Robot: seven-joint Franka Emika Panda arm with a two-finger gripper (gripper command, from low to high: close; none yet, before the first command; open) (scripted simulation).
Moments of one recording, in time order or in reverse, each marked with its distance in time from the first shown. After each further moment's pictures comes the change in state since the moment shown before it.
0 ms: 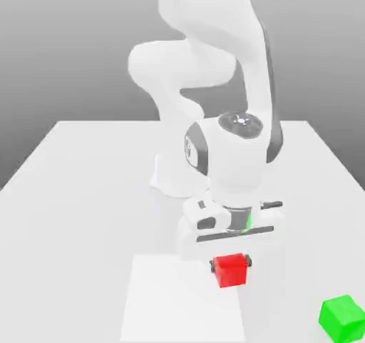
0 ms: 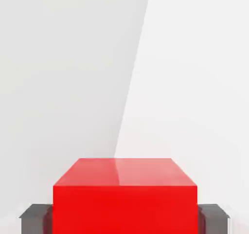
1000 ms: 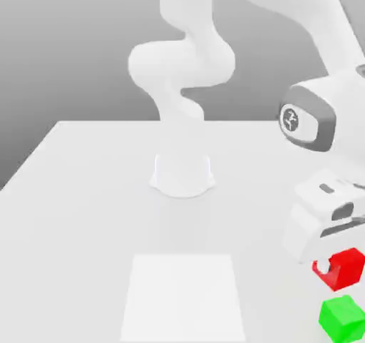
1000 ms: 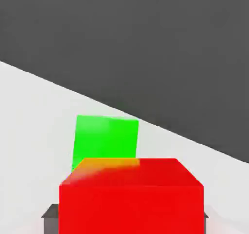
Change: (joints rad) arm 0.133 0.072 0.162 0.504 0.013 -0.443 0.059
